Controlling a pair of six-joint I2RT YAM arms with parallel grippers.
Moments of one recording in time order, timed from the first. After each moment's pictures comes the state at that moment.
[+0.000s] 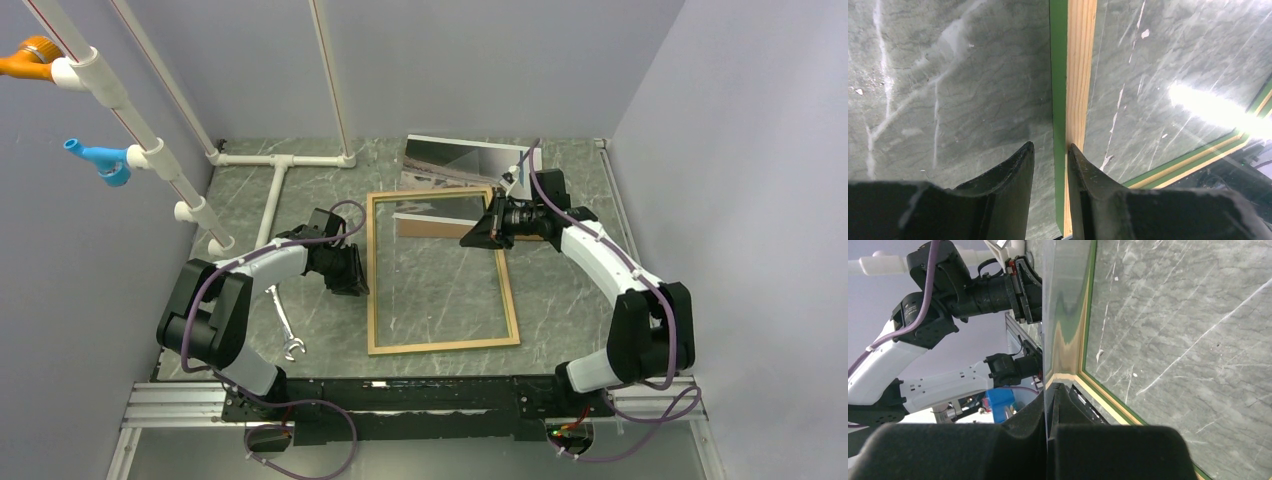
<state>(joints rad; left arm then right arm) -0.35 1.56 0.82 -0.42 0.32 -0.52 0.22 1.44 1.01 -0.38 -0.86 0.67</state>
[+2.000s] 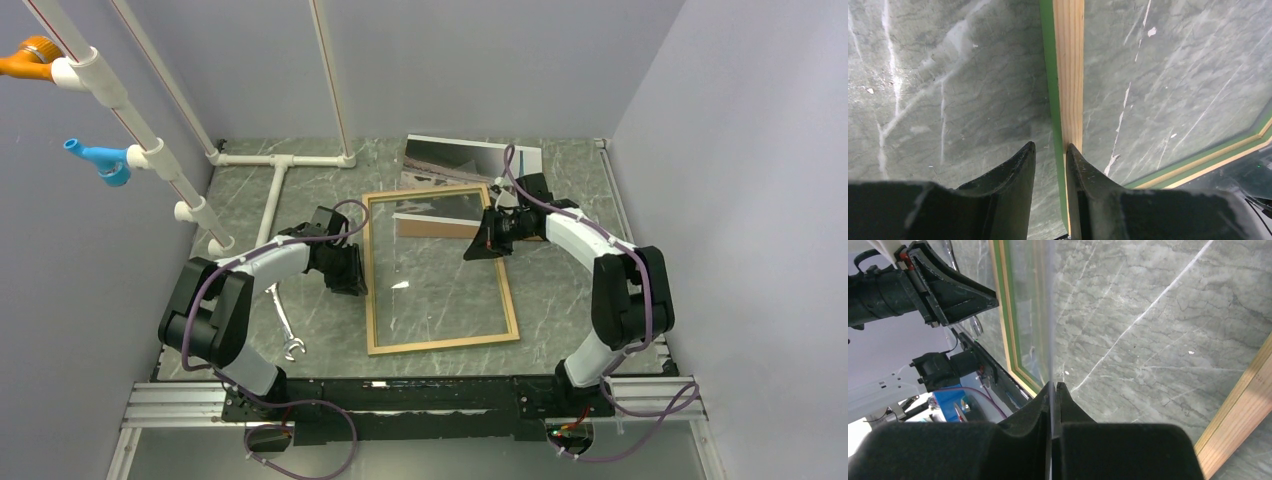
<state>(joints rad) -0.37 1.57 0.85 -0.47 0.29 -0.49 0.23 1.63 1.07 -0.51 -0.74 0.40</state>
